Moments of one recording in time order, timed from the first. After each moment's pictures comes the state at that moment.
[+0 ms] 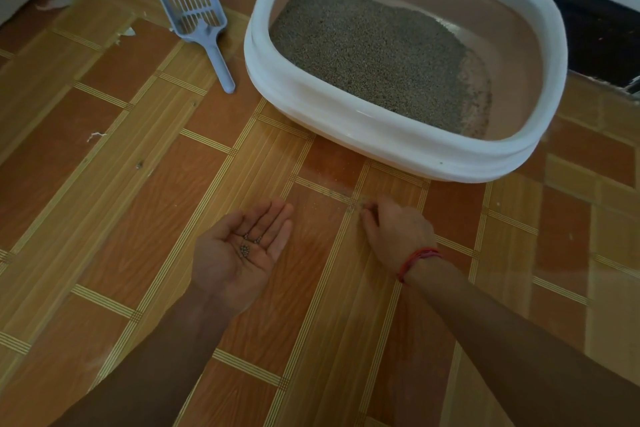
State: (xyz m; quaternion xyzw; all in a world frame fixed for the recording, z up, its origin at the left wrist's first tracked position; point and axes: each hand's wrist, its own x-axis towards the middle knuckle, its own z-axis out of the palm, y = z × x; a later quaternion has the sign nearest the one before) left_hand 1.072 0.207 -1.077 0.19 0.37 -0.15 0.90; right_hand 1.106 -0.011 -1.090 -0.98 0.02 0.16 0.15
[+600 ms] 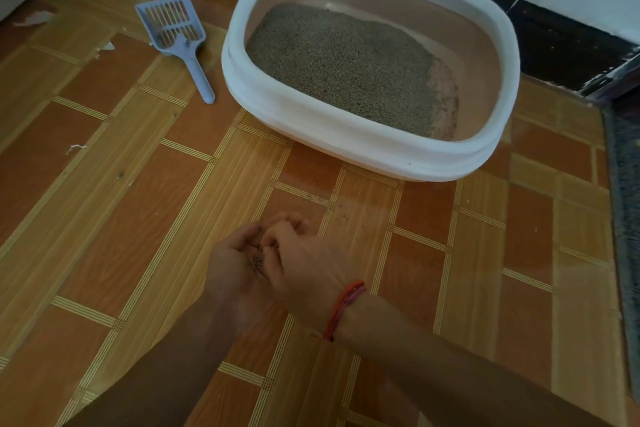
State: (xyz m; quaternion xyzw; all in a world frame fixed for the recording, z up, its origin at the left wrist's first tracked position) left_hand 1.060 0.177 -1.073 0.19 0.34 -0.25 0.89; right_hand 1.041 0.048 -1.116 -0.93 -0.13 0.27 0.20
